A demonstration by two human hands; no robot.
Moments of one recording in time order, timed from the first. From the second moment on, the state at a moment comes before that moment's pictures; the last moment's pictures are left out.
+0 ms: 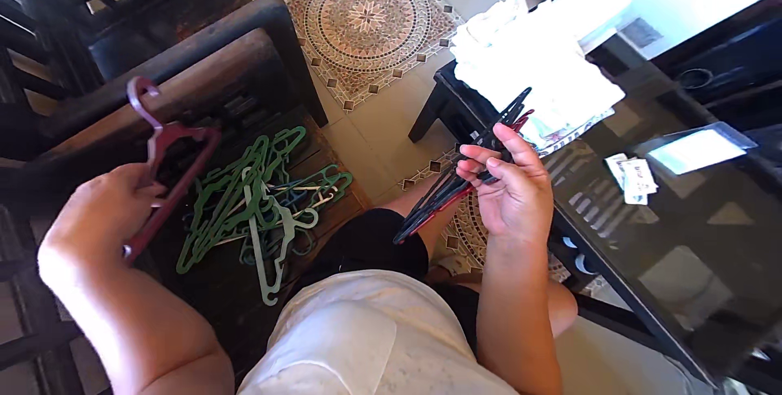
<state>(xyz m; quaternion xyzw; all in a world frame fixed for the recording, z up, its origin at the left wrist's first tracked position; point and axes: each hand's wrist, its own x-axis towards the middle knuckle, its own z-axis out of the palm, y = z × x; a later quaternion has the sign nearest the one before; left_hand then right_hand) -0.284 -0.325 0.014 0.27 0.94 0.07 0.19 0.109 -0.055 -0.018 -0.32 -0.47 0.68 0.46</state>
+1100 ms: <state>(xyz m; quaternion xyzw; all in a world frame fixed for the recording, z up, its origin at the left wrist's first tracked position) -0.260 -0.229 -0.075 0.51 0.81 0.07 0.29 0.126 -0.033 0.000 -0.23 -0.50 0.81 0.22</state>
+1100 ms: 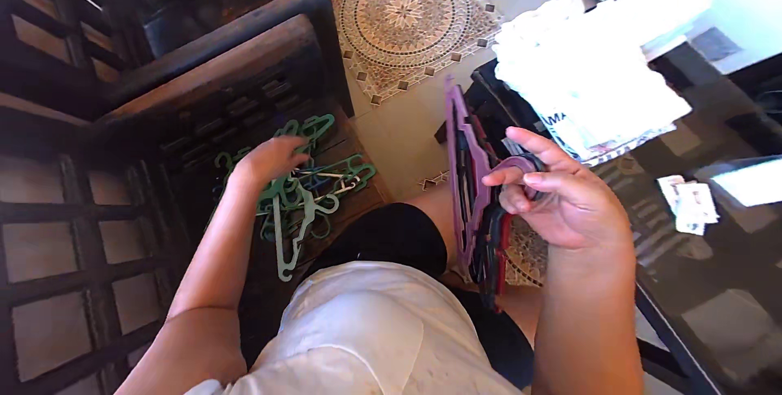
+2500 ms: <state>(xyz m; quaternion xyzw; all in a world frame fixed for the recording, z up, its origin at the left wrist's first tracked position) -0.199 -0.184 0.013 0.82 0.50 0.24 0.16 0.122 -0.039 0.015 -0.30 -0.51 0.78 0.21</state>
